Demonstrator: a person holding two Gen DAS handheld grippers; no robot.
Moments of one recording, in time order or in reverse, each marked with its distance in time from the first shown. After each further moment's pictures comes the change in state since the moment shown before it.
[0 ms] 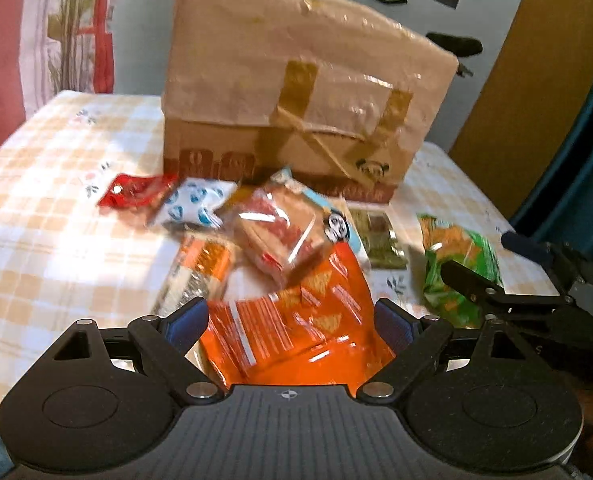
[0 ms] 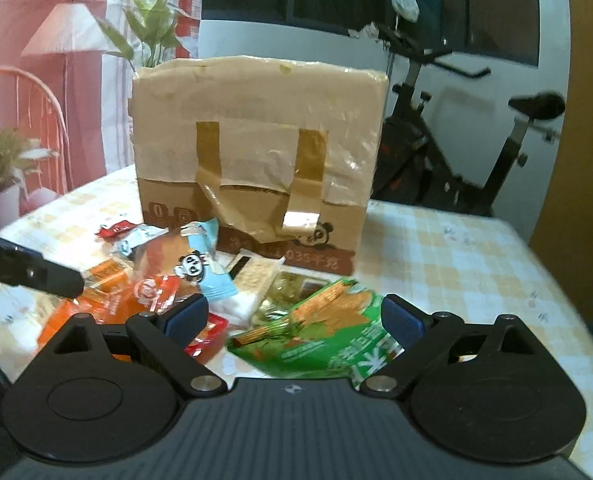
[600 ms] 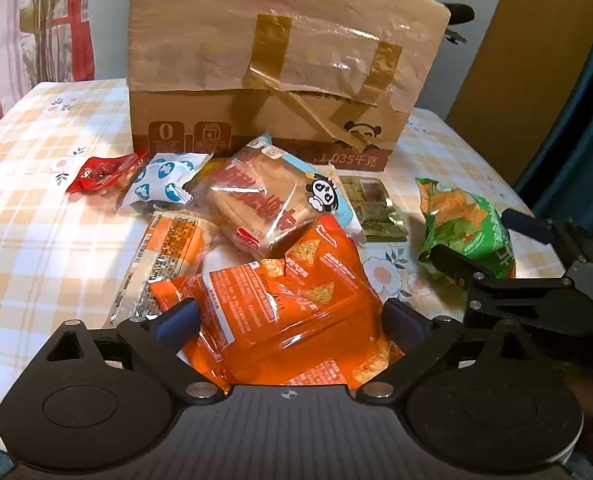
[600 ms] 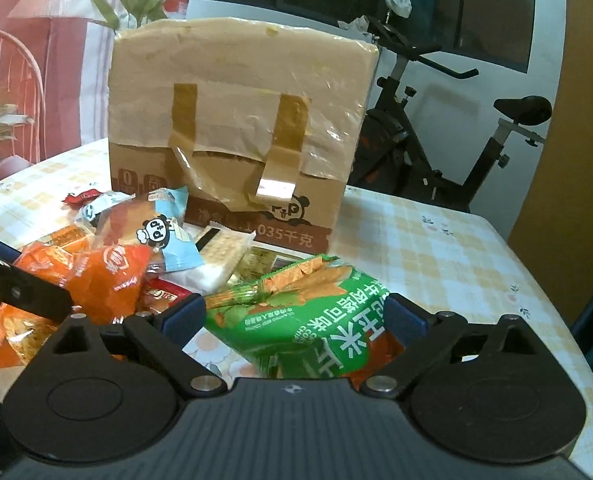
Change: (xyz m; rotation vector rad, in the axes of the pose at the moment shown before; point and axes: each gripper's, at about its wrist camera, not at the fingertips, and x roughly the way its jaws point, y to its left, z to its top) left arm 0.030 -0.014 -0.006 0.055 0.068 0.005; right arm 0.020 -0.003 -0.018 -0.029 0.044 -0.060
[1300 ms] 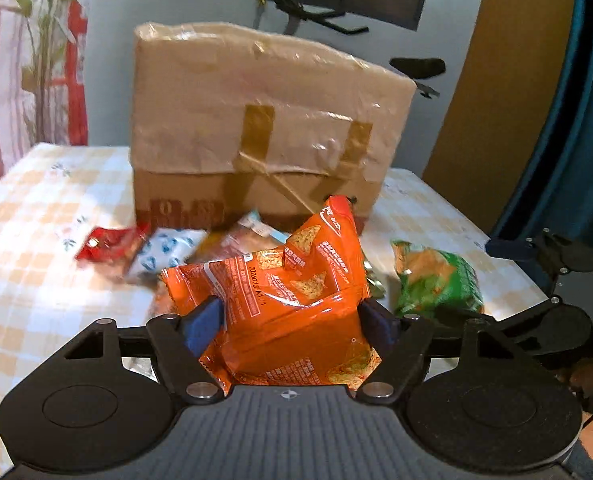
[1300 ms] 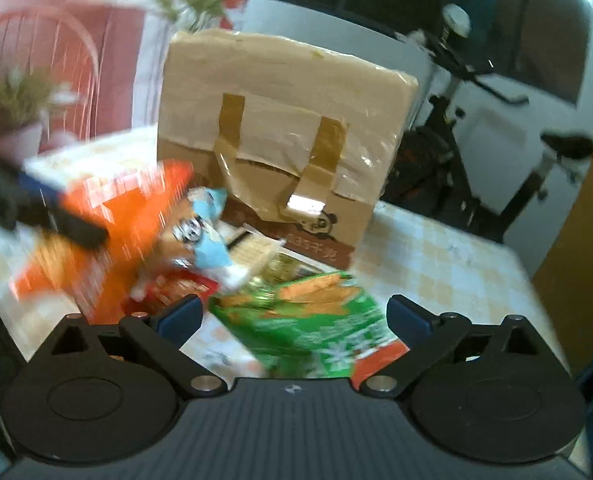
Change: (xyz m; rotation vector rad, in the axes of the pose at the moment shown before) left arm -0.038 0.003 0.002 0.036 -0.223 -0.026; right arm -0.015 -0.016 0.014 -0.199 0.014 0.109
